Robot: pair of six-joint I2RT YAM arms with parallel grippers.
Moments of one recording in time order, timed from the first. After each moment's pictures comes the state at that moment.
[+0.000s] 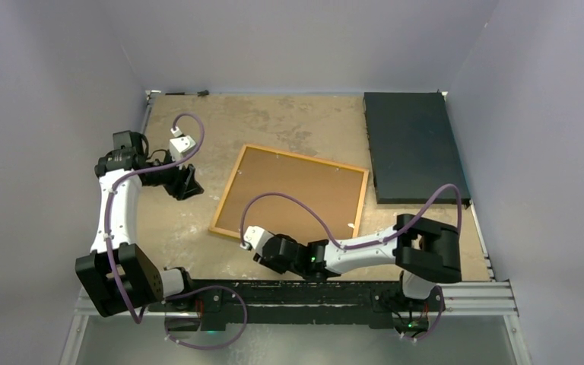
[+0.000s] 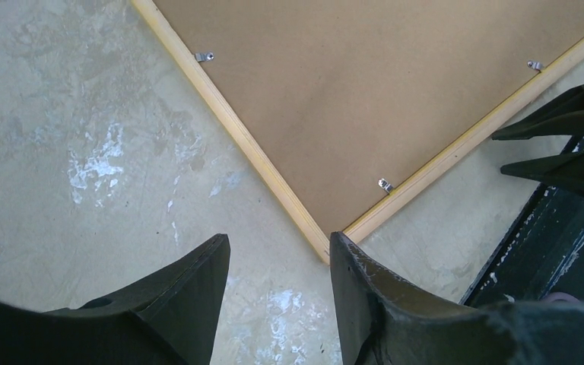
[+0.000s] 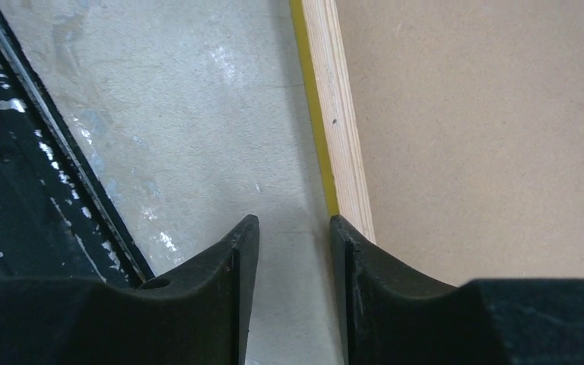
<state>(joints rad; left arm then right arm) 0.29 1.27 1.11 -1.04 0.85 0.95 1.38 1.69 0.83 0.06 0.32 0.06</state>
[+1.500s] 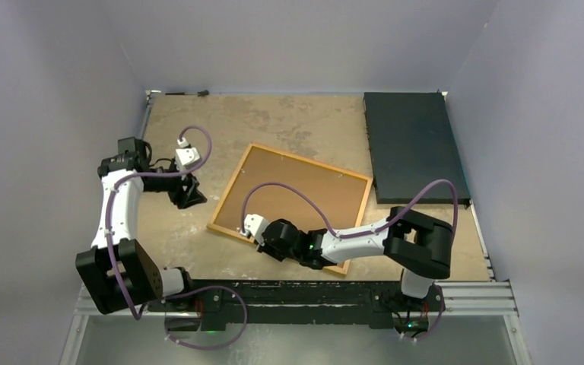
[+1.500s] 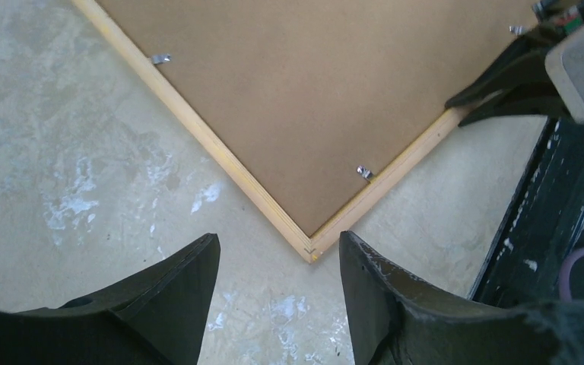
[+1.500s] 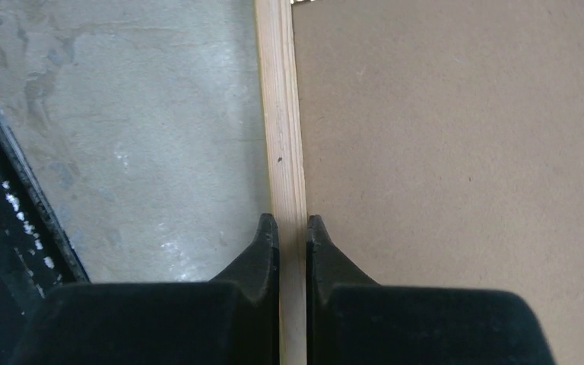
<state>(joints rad) 0.29 1.30 1.10 -1.14 0.92 1.17 1.27 1.73 0.84 0.16 0.19 0.00</state>
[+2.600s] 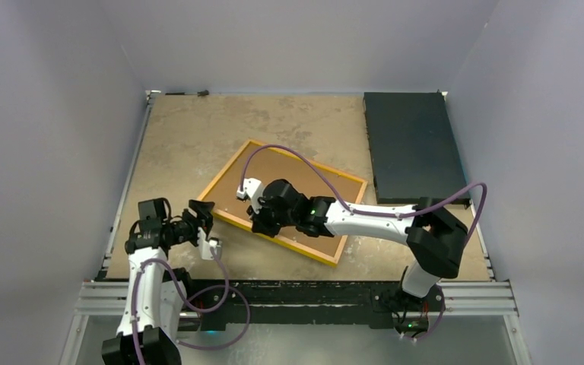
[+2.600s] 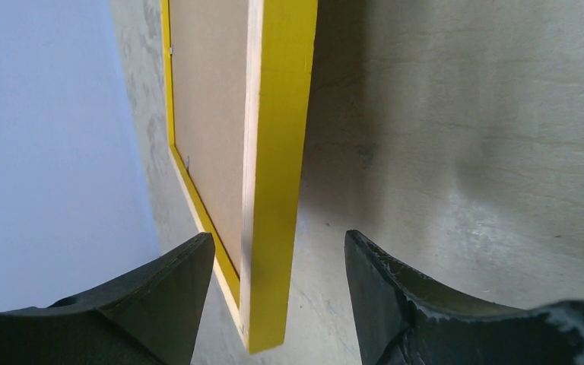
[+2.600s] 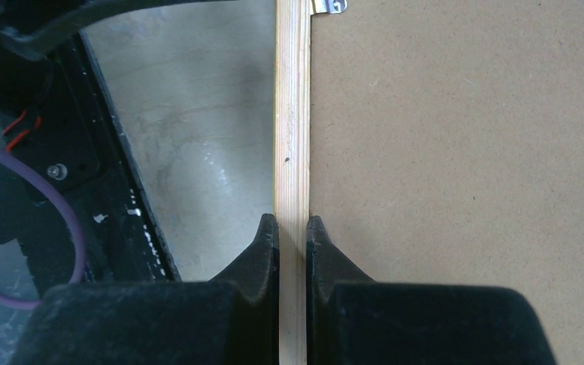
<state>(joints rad) 0.26 0.70 0.41 -0.76 0.91 2.10 1.12 1.66 1.09 -0.09 -0.12 0.09</state>
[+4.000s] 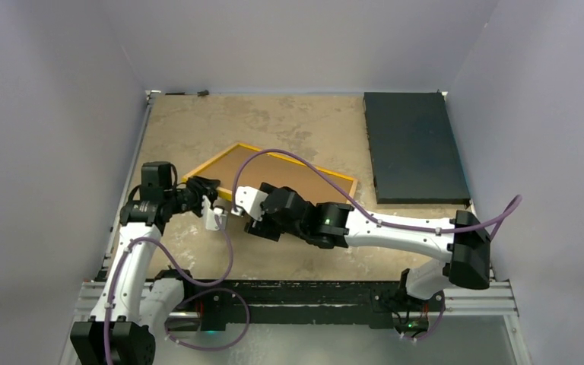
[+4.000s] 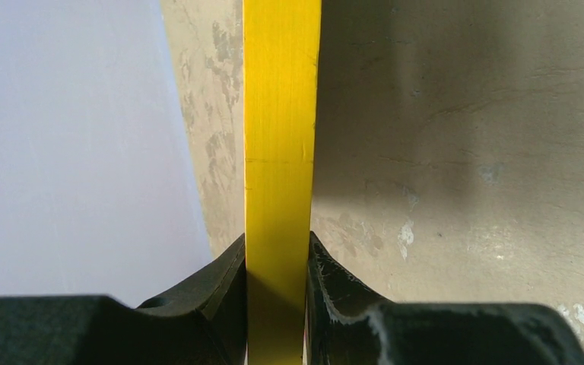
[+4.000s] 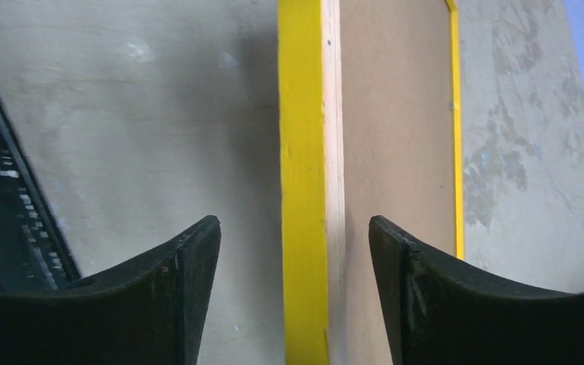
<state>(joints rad) 0.02 0.87 0.75 -0.72 0.79 1.83 1.25 1.47 1.18 -0.32 0.24 -0.25</state>
